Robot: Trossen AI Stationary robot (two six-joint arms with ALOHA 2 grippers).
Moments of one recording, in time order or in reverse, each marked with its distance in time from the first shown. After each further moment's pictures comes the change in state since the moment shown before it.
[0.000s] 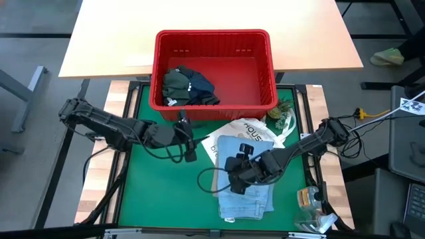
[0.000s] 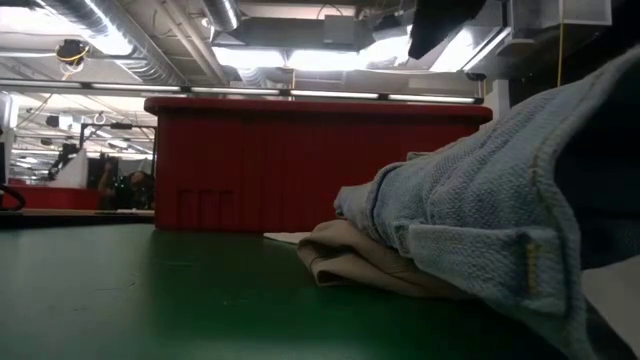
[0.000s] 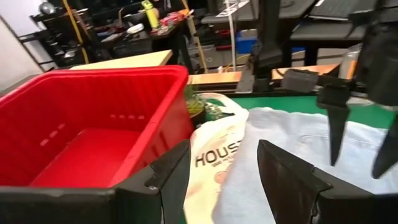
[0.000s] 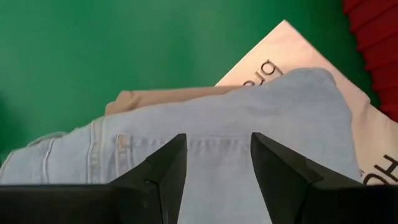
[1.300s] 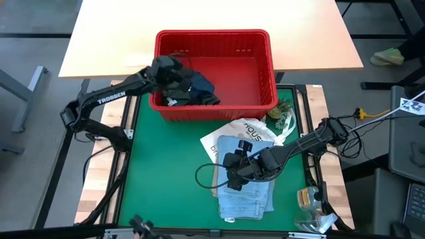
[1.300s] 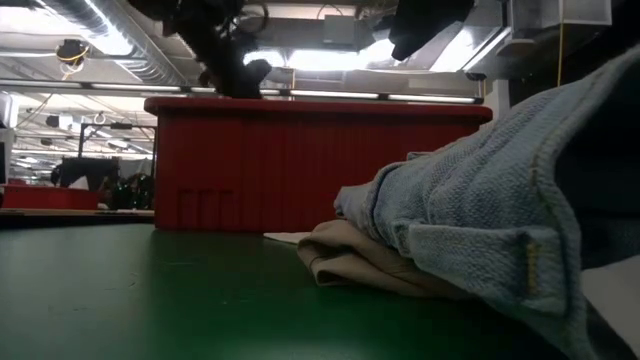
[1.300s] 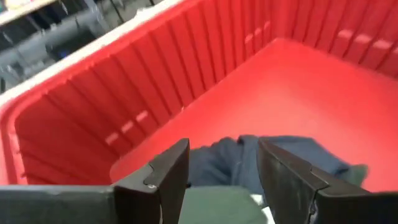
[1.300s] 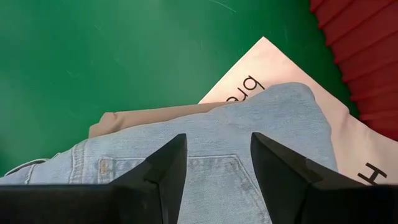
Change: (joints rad) left arm 0.916 0.035 0.011 -0.131 0.248 0.052; right arm -0.025 0.000 0.000 0.023 0.059 -0.003
